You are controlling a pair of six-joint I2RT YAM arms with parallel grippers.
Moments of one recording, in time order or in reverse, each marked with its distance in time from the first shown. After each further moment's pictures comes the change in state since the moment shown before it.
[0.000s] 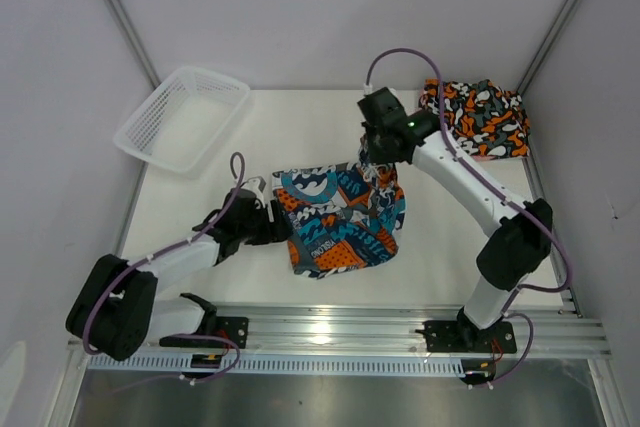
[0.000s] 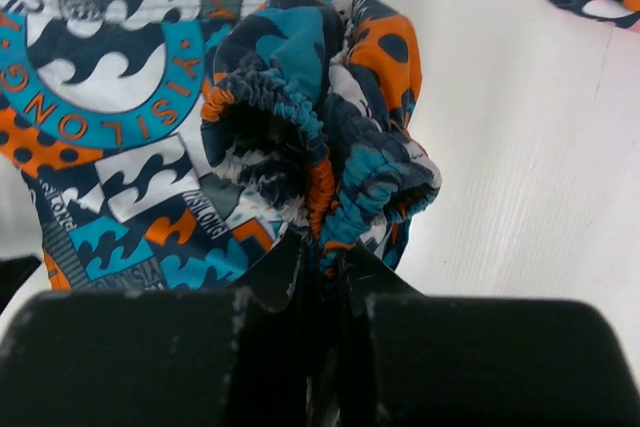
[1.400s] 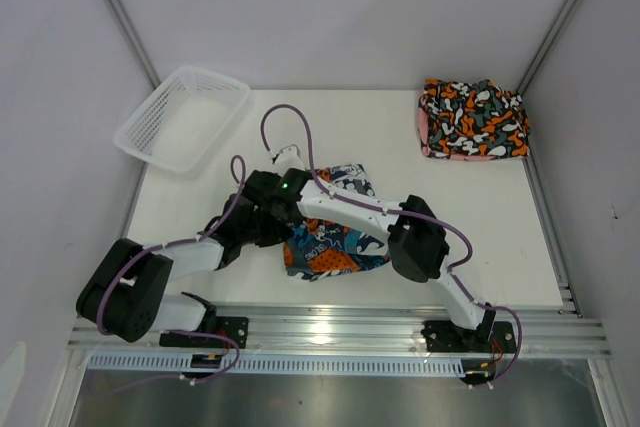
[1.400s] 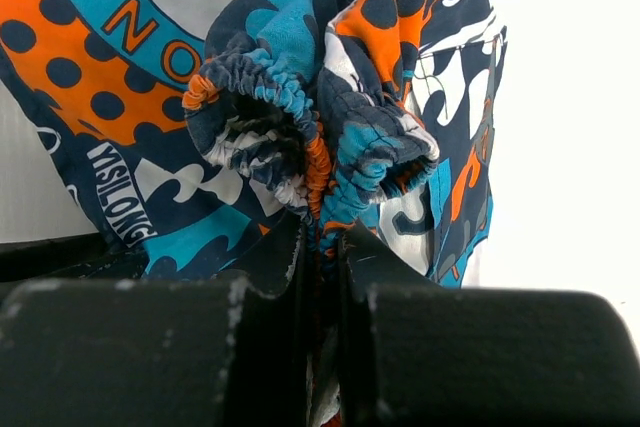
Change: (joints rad) left arm 0.017 0.137 -0.084 0.320 0.136 -0.093; right arm 0.554 0.532 0.358 -0.203 0.543 0.360
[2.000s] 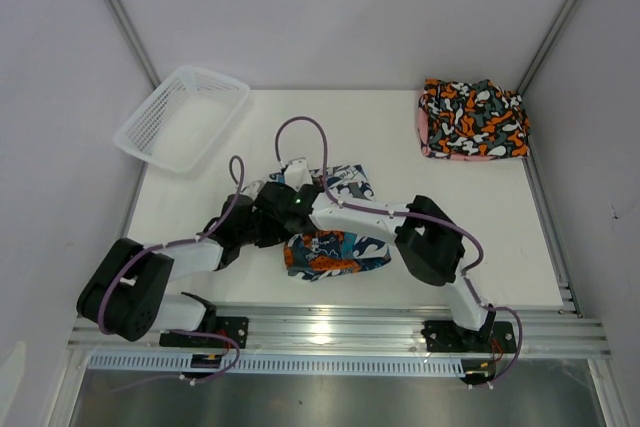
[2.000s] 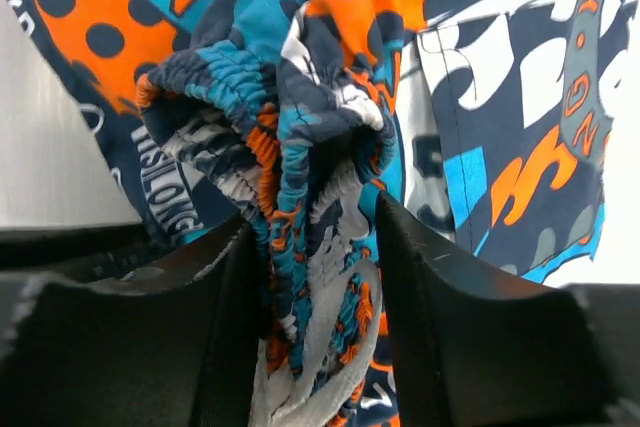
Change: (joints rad) left arm 0.013 0.004 -0.014 0.024 0.023 -0.001; right arm 0.001 -0.093 -0.280 0.294 -0.095 0.037
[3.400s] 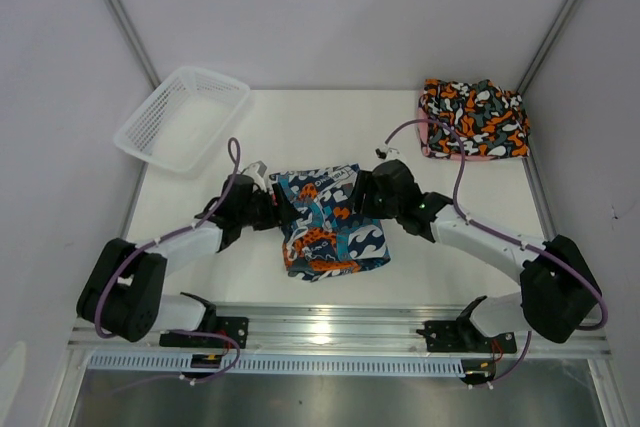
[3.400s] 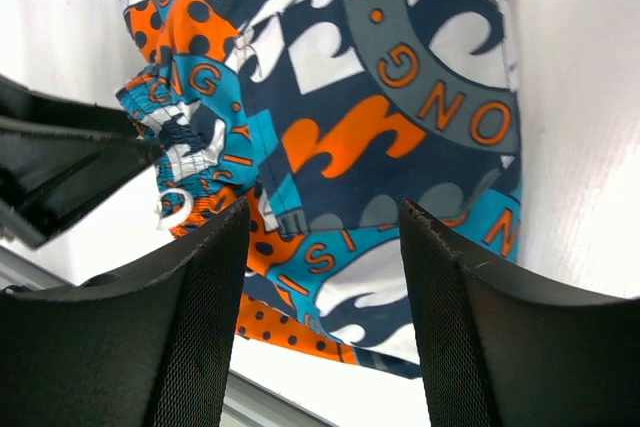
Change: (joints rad) left arm 0.026 -0.040 0.169 -0.205 -0.015 0.023; right arm -0.389 -0.755 -0.863 0.633 -0.607 -0.024
